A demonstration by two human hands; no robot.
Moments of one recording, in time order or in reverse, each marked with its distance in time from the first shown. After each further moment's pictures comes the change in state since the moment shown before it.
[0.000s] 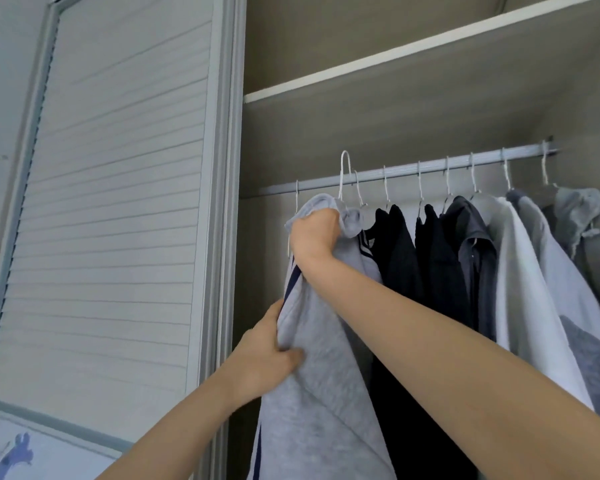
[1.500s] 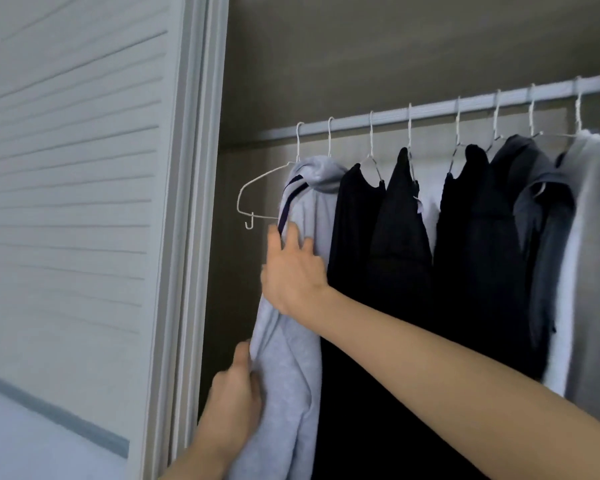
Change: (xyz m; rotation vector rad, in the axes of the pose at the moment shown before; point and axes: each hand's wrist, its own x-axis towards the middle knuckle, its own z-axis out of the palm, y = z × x) left_hand 0.009 -0.140 0.070 0.096 0.252 -0.330; right_hand -0.024 0.140 0.067 -0.881 -0.299 -0.600
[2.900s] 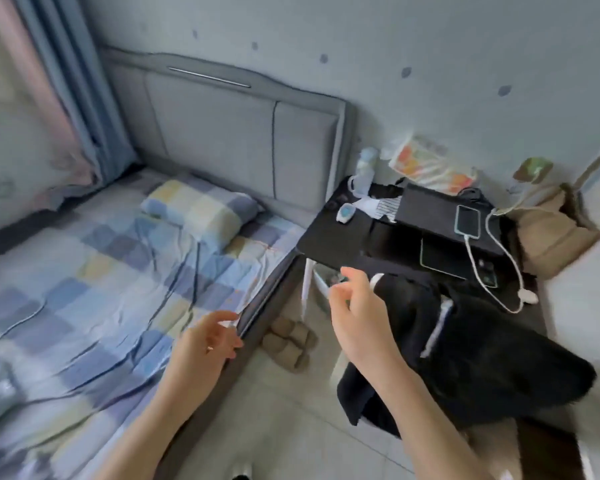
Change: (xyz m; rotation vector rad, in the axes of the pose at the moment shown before) left_hand -0.917 0.147 -0.071 0.310 1.187 -1.137; right_hand -0.686 -0.198 -0.322 1.534 -1.247 -0.727
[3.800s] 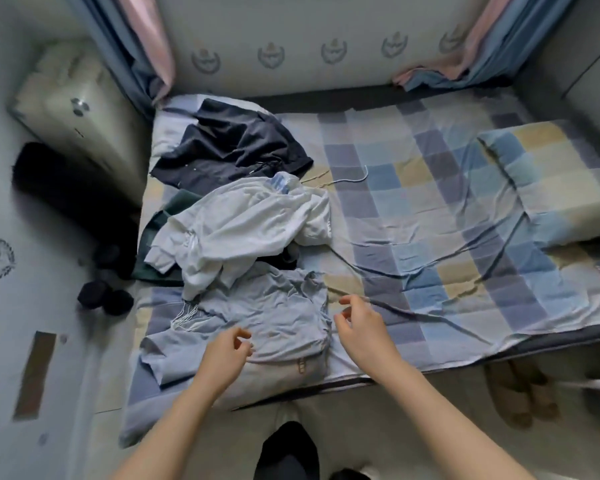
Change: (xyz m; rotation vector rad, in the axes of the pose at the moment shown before) left_hand -0.239 -0.450 -0.408 -0.055 0.464 -0.948; right_hand -0.205 -0.174 0.626 -0.404 -1.092 -0.267
